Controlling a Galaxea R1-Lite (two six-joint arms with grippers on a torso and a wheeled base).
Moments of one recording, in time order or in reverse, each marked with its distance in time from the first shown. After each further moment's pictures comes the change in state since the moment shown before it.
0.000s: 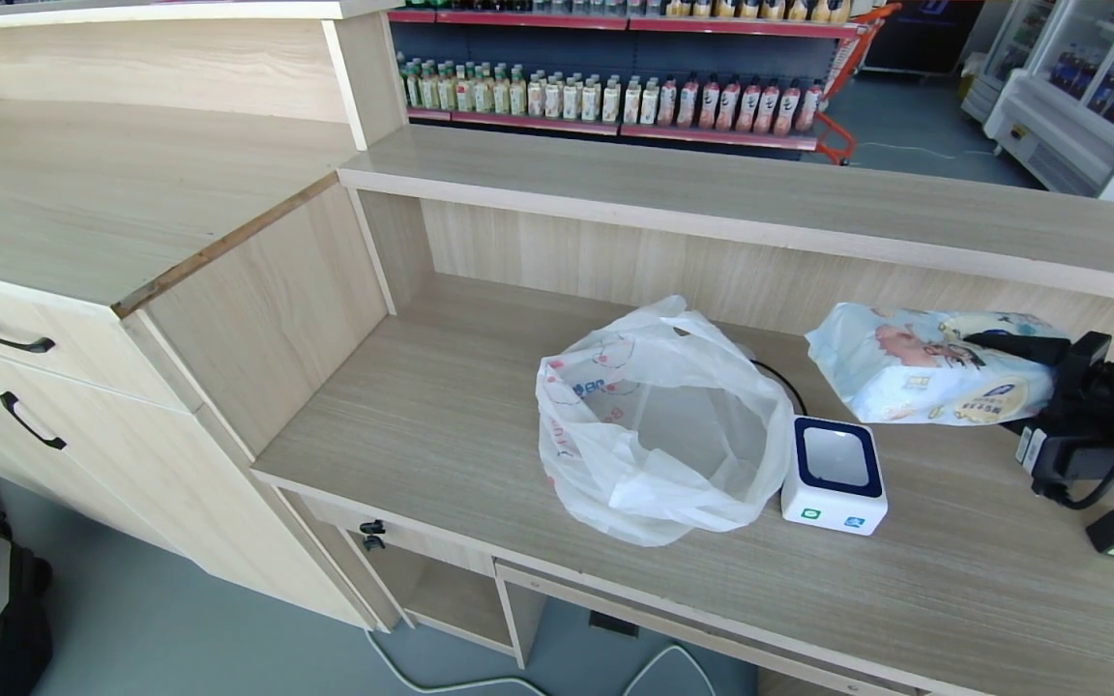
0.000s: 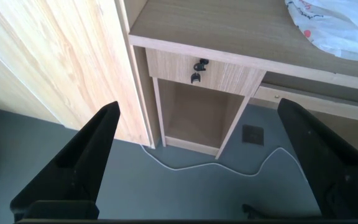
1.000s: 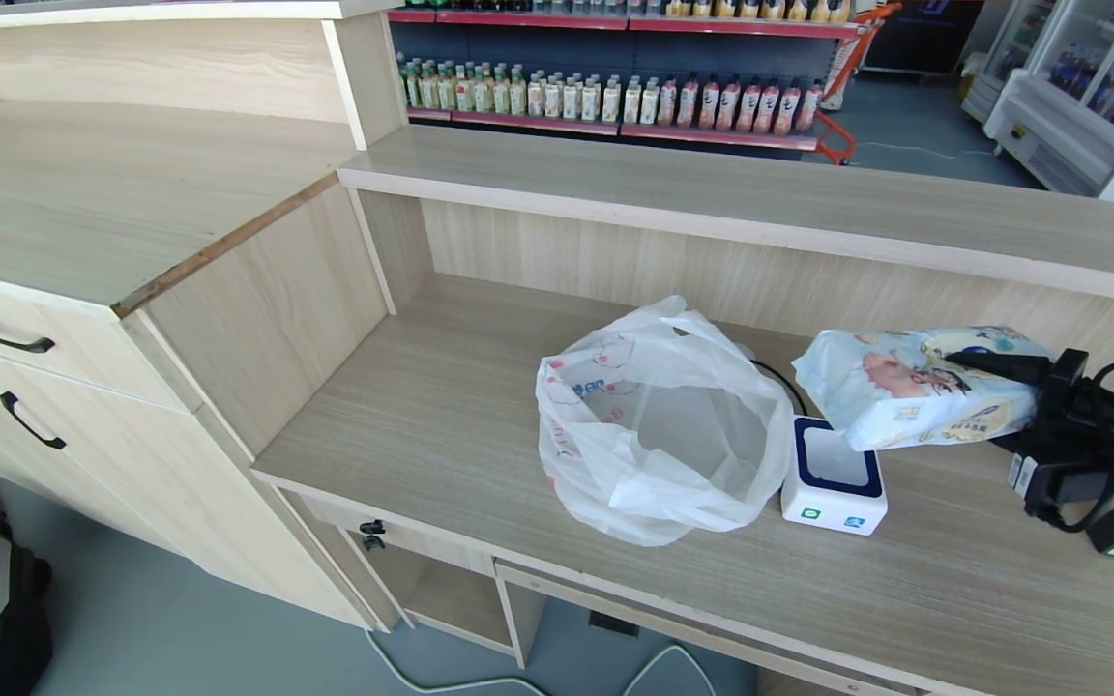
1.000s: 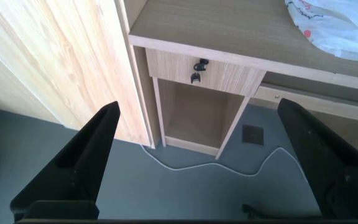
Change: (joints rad) left arm 0.000 0.000 0.000 0.000 0.000 0.000; right arm -0.001 0.060 -0.002 -0.005 0.077 -0.103
